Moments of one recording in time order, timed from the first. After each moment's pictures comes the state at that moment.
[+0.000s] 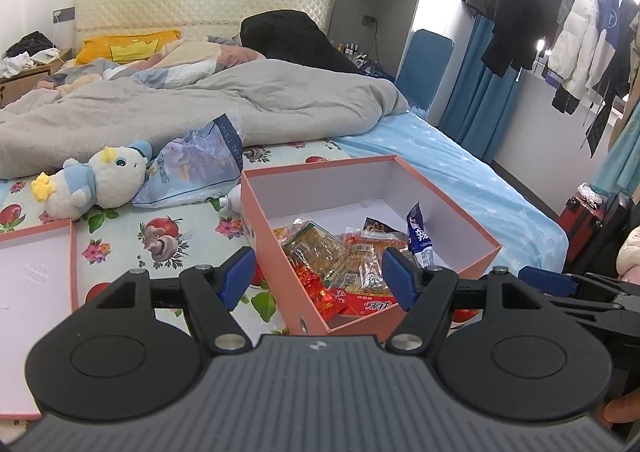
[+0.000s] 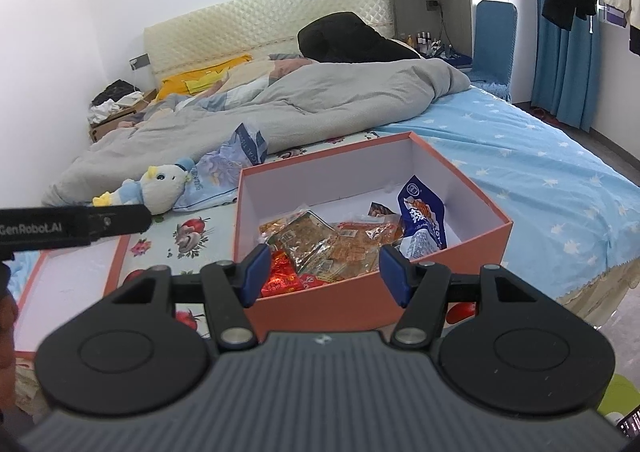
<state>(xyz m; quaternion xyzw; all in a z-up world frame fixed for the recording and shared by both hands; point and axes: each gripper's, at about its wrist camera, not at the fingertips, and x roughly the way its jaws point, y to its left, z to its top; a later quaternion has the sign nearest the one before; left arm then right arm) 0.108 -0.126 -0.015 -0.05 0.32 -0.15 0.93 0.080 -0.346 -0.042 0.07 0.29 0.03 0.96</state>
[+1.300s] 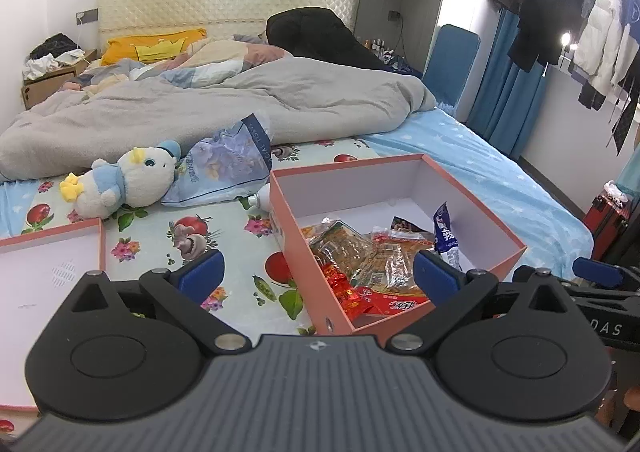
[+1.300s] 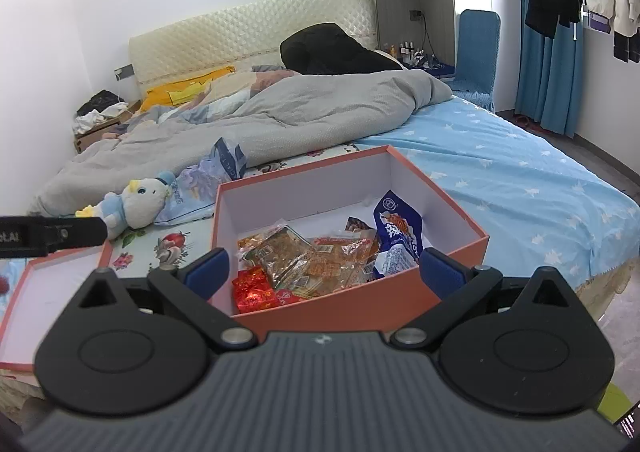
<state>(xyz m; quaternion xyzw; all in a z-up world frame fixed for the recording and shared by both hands) 0.103 -0.129 -0.004 -0.03 0.33 -0.11 0.94 0.084 -0.360 -0.036 0.06 0.27 0.01 0.96</state>
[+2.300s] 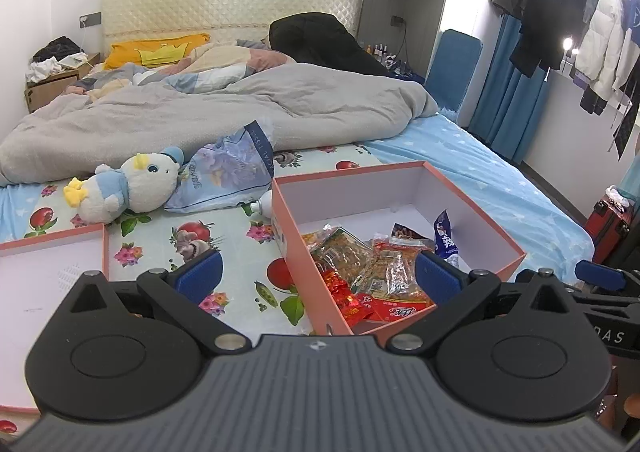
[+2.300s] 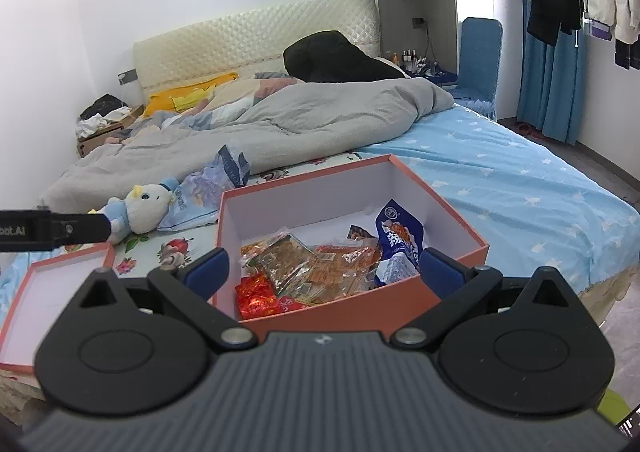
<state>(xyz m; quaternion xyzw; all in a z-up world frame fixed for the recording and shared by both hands) 0.101 -0.131 0.002 -0.03 0.32 -0.10 0.94 0.082 -0.361 -0.031 0.06 0.26 0.01 0.96</state>
